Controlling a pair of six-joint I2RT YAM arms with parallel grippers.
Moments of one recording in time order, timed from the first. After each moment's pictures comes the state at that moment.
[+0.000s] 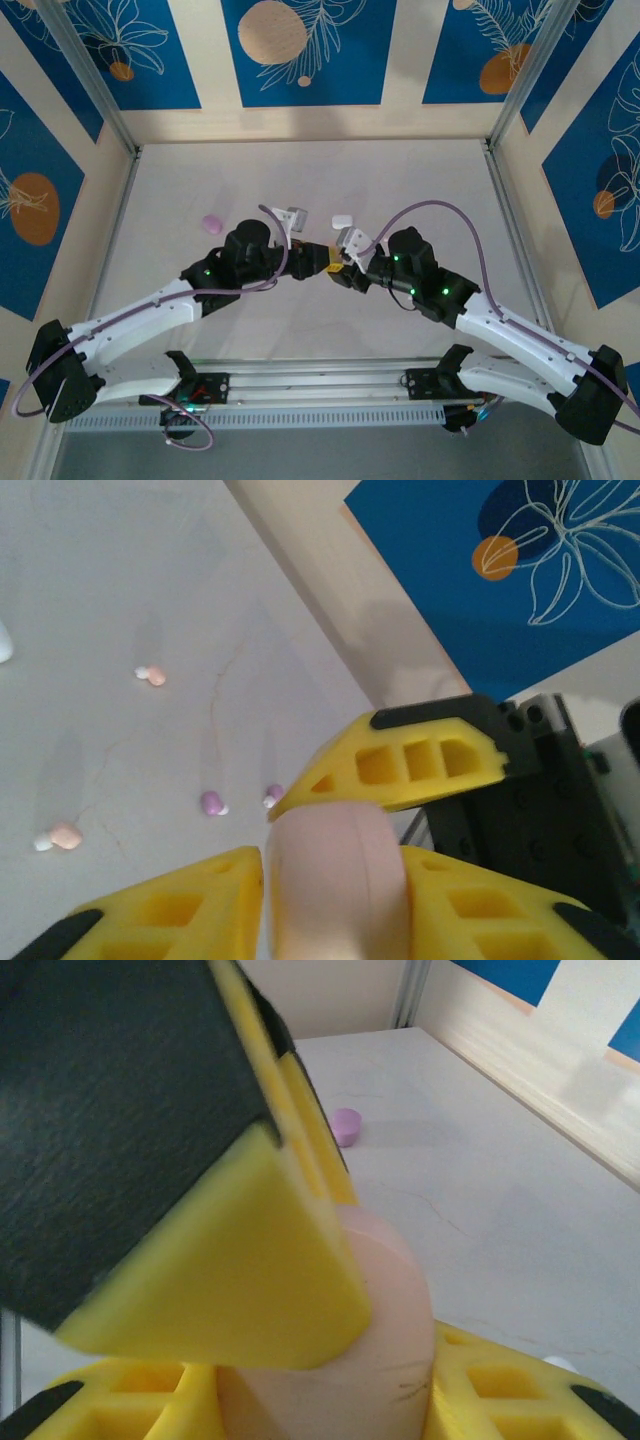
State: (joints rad) left arm -0.89 1.14 0.86 -0.02 0.25 -0.71; right arm 0.81 0.92 0.70 -0.13 -0.22 -0.24
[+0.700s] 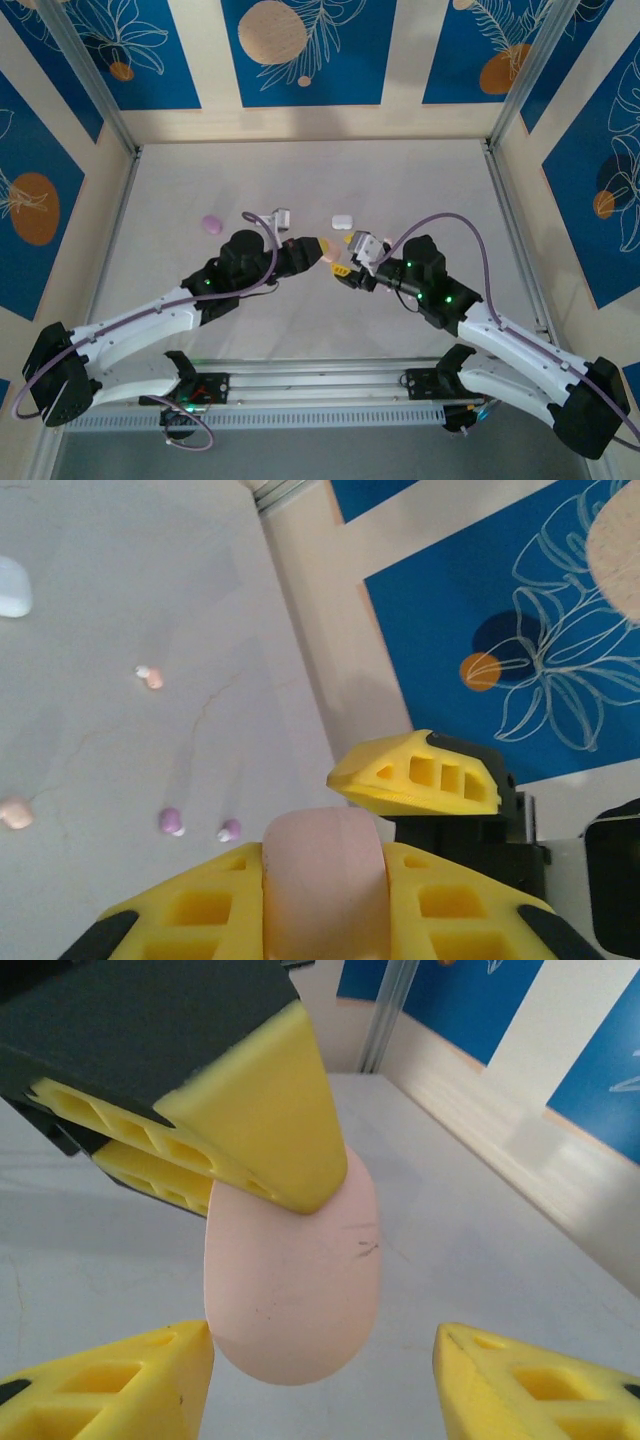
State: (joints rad) left arm -0.89 1.11 0.74 0.16 0.14 -1.05; right arm 0.70 0.86 0.55 0.10 -0.30 -0.34
